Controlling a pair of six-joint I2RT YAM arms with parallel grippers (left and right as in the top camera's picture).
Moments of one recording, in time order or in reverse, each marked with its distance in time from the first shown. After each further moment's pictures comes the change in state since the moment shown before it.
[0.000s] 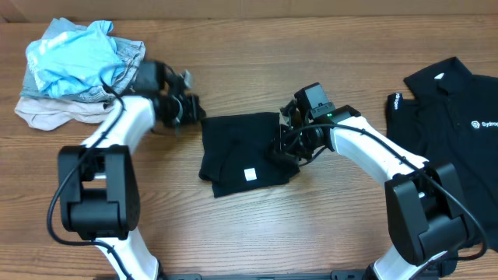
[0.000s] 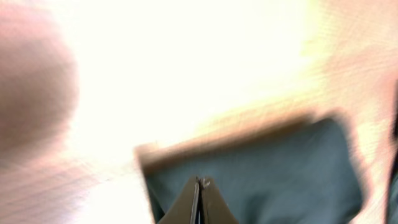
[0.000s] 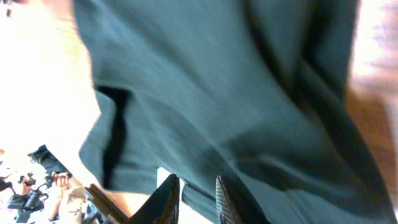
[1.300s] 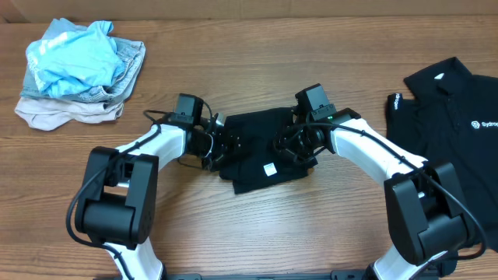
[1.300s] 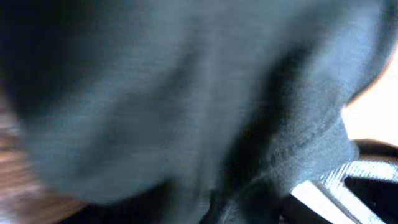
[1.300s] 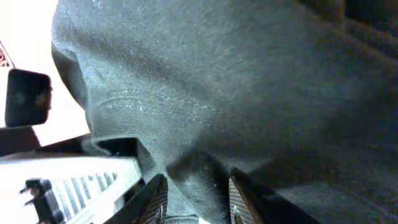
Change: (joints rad) left arm -0.197 -0.030 -0.328 0.158 0.253 -0.455; right arm -0.004 0.000 -0.030 0.058 0.105 0.278
